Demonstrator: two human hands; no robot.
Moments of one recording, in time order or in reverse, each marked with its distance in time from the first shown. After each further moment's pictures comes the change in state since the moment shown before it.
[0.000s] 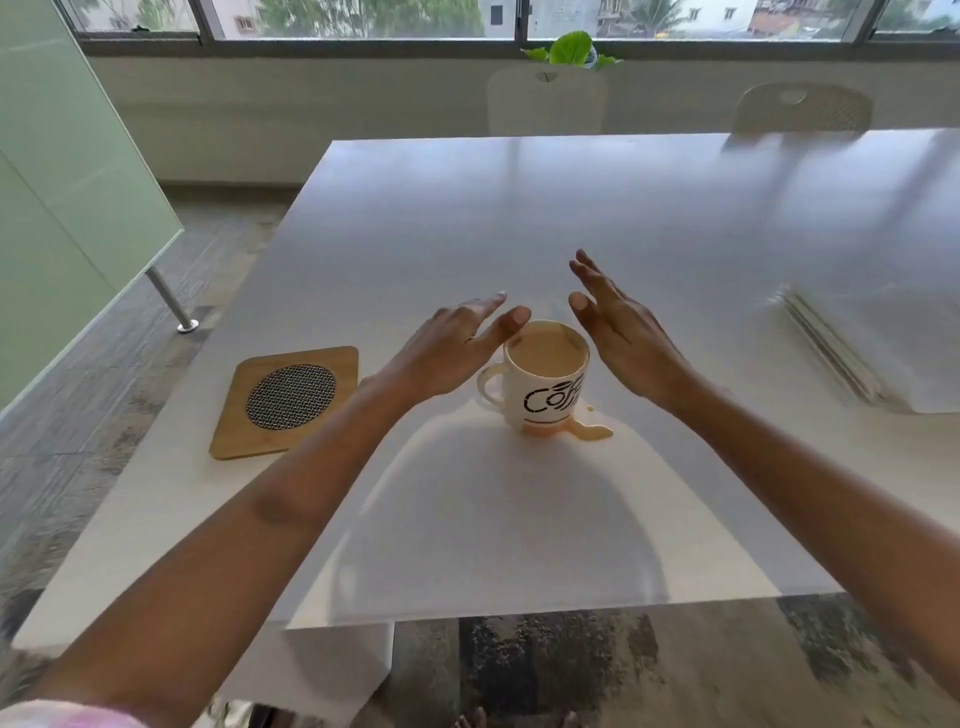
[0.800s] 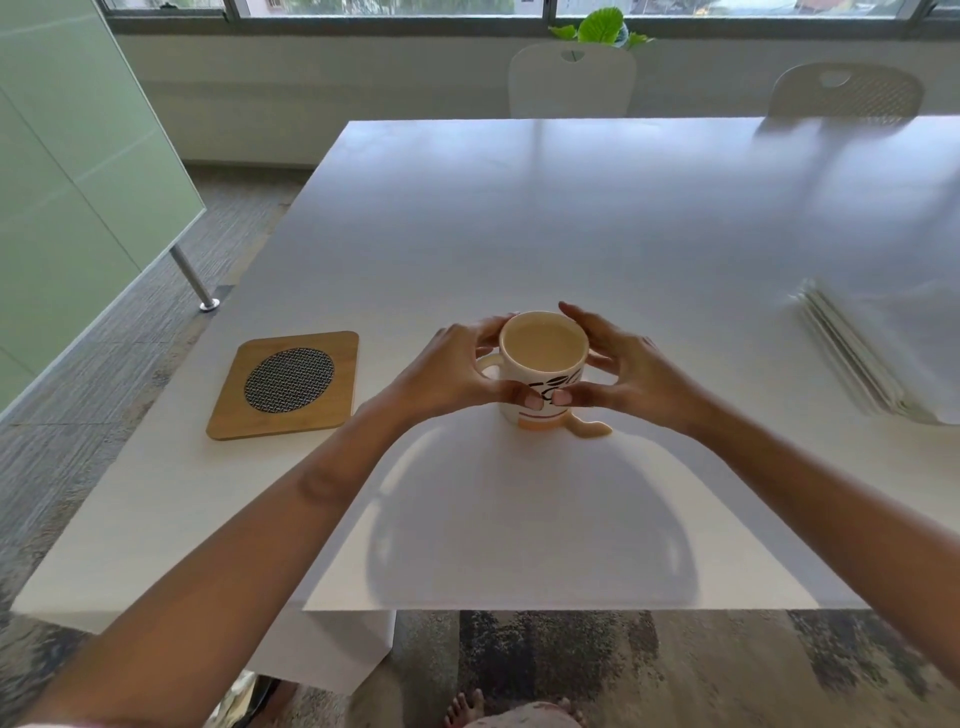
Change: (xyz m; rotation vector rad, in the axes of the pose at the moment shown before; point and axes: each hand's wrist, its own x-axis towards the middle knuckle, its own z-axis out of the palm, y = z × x) left_hand -0.015 -0.010 0.028 -0.324 -0.025 0.020; right_hand -0.025 0.021 -0.001 0.299 -0.331 0.048
